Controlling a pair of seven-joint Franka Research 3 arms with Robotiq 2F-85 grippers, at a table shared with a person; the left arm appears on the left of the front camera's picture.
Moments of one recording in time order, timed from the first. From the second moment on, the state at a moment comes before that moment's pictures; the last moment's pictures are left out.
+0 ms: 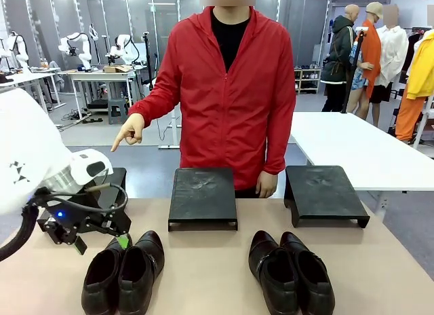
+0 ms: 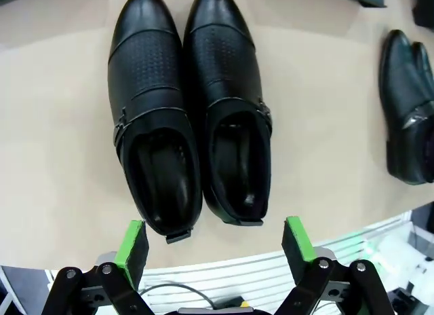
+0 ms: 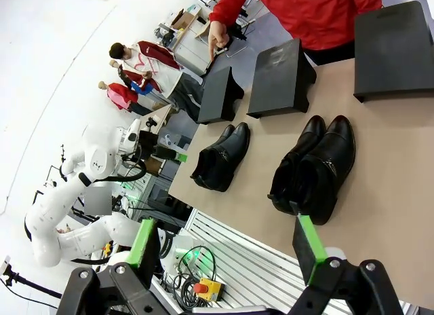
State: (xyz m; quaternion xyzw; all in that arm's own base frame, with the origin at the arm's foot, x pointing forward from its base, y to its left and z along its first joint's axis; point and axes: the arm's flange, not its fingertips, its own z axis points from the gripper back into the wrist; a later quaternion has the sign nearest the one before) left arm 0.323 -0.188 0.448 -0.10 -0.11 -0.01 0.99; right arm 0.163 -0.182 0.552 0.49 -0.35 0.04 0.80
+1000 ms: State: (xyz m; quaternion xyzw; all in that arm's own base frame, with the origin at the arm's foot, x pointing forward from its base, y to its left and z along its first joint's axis) left arm 0.353 -0.202 0.368 -0.05 -0.09 0.01 0.99; right arm 0.164 -0.183 0.551 0.49 -0.35 0.04 0.80
